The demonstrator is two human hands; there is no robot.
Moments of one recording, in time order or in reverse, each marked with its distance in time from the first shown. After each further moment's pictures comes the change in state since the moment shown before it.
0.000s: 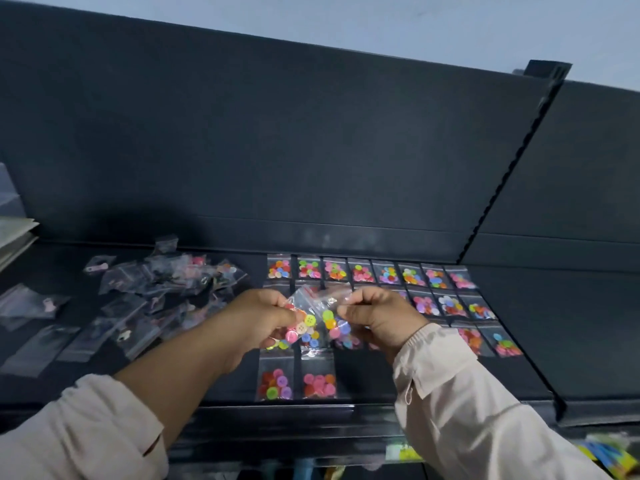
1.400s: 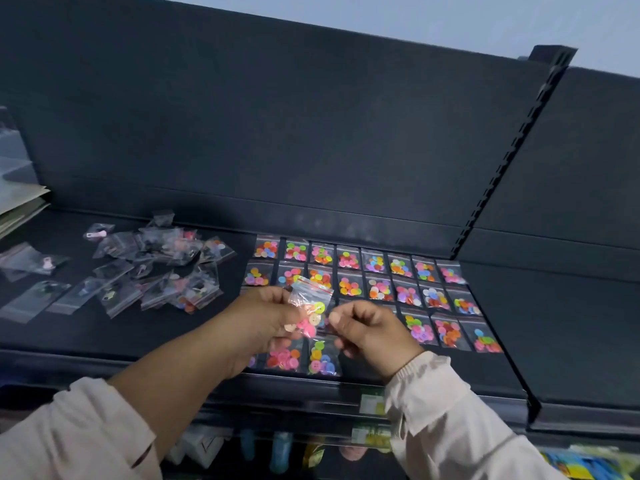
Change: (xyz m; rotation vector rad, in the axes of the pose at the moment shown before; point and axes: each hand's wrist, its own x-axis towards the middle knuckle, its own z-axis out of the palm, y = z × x) left_hand -0.020 -0.003 0.071 -0.274 0.098 -0.051; right_hand -0.032 0.041 -0.041 -0.142 -0.123 -0.152
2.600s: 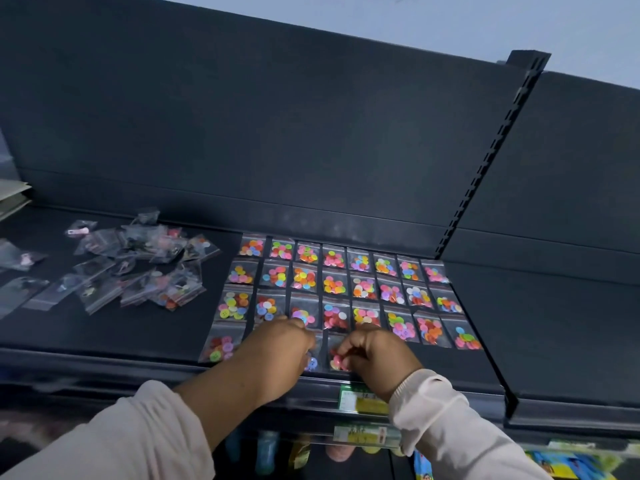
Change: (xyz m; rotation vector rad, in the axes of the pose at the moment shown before) left_hand 0.024 -0.050 0.039 1.327 -0.069 0.644; right_hand -0.005 0.031 -0.037 -0.878 -0.082 0.053
